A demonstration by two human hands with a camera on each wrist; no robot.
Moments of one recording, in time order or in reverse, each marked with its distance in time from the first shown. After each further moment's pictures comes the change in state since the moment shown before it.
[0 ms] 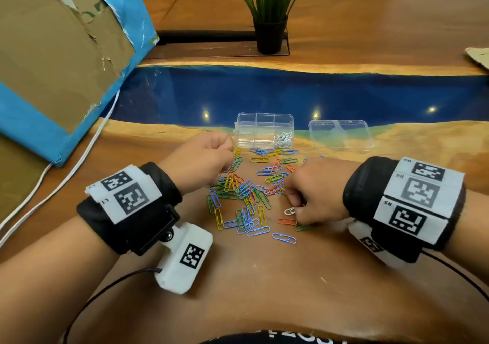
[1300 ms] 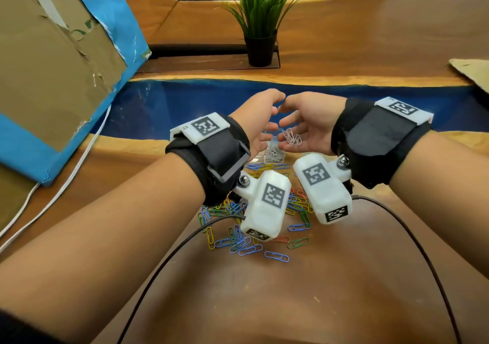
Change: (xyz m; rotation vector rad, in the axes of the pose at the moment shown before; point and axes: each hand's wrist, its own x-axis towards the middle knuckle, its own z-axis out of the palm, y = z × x) left_hand 0.076 0.071 0.048 -0.350 0.026 -0.289; right_hand 0.047 0.046 -0.063 1.587 0.226 0.516
